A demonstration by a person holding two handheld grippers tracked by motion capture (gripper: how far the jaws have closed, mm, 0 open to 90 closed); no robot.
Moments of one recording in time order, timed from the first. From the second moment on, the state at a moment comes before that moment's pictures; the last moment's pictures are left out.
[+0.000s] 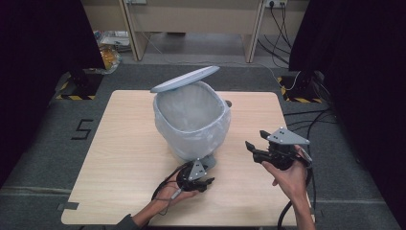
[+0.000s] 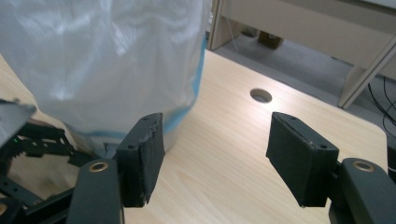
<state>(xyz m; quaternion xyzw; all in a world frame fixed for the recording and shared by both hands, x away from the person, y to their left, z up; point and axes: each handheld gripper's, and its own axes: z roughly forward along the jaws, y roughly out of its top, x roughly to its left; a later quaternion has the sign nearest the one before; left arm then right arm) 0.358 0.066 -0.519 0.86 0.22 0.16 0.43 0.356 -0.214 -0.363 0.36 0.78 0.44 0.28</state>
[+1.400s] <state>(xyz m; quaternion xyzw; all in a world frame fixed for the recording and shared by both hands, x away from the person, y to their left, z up) 0.357 0.066 -0.519 0.86 0.21 0.17 0.42 0.327 -0.232 -0.479 0.42 0.79 0.39 0.22</state>
